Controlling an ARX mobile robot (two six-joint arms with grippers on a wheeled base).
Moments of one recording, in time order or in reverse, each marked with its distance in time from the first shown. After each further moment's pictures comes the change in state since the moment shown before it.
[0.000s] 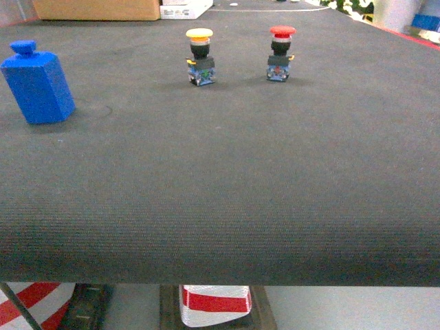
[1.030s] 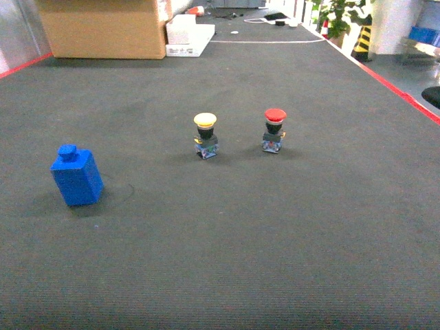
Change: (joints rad) left arm 0.000 0.000 0.000 0.000 0.001 0.000; right arm 0.000 0.000 0.000 0.001 0.001 0.000
